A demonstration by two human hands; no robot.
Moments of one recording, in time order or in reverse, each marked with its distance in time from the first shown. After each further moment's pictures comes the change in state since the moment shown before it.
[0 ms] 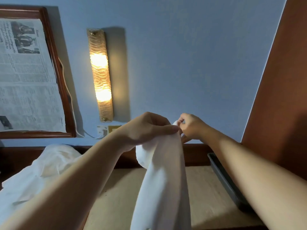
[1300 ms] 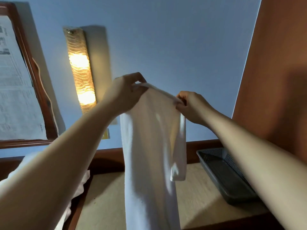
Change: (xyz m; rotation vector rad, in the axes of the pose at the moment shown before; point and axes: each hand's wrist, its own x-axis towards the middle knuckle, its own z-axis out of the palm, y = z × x) left_hand 0.082 0.016 -0.051 0.522 0.655 0.256; right_hand -0.016 -0.017 -0.072 -0.100 0.259 -0.216
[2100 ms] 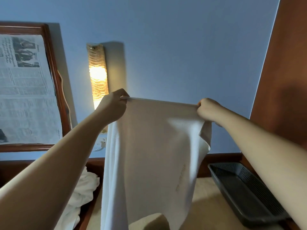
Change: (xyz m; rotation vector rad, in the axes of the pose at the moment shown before) left_hand 0.011 -0.070 -0.043 0.138 -0.036 -0.261; right_hand 0.057 0.006 -0.010 -0.180 -0.050 0.352
